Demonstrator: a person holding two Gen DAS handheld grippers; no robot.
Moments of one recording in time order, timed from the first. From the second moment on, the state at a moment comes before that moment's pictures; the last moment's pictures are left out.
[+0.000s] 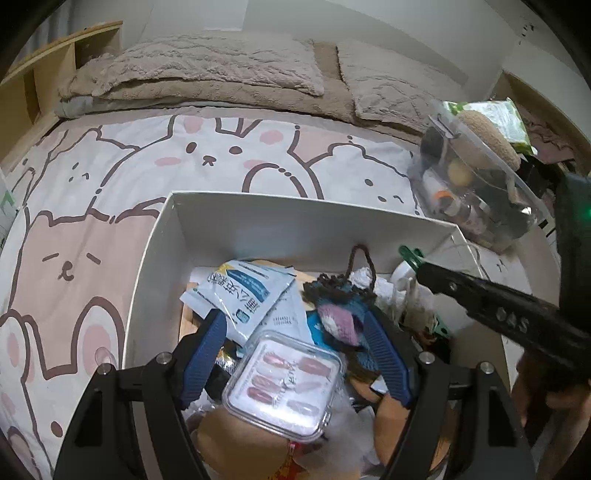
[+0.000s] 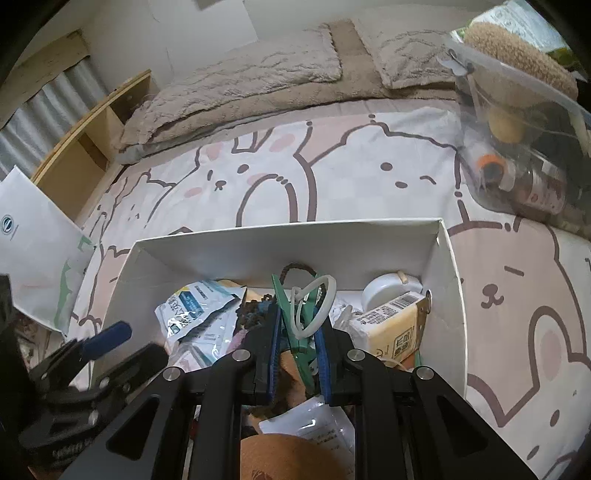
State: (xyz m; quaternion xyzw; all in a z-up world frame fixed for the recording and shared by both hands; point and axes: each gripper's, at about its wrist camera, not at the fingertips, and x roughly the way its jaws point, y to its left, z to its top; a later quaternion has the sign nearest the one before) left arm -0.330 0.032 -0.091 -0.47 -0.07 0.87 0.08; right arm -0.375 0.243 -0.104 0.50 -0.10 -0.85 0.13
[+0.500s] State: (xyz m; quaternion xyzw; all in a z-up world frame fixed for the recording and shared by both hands) left arm -0.302 0.041 -0.088 -0.47 -0.06 0.87 0.12; right arm -0.380 0.249 -0.113 0.48 -0.15 -0.85 0.15
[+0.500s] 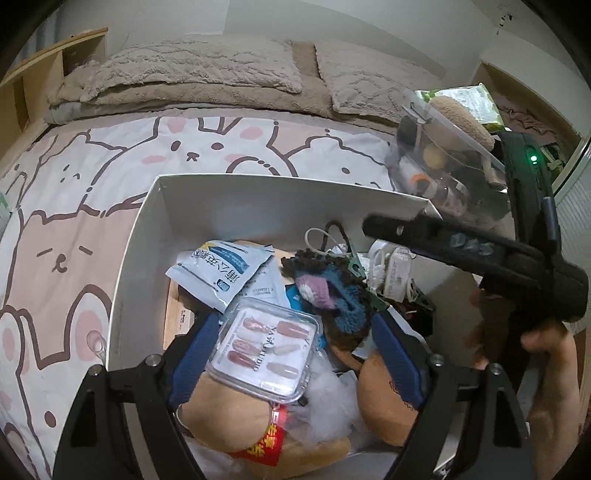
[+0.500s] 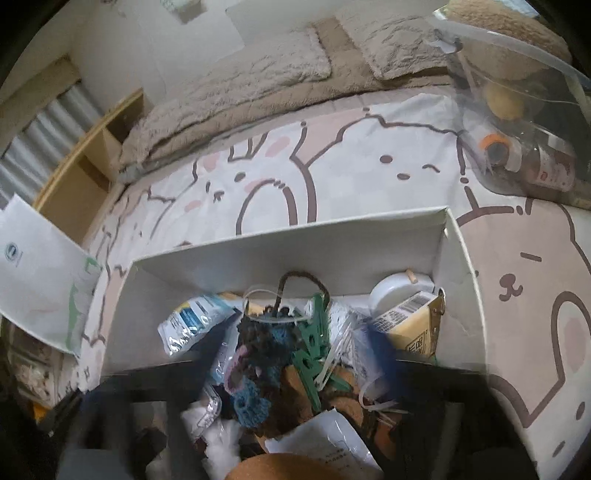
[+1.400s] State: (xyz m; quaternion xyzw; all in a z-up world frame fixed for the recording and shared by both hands) left arm -0.276 0.043 -0.047 -0.42 -0.04 0.90 0.09; right arm -0.317 0.267 -0.063 0.40 -0.04 -0.91 0.10
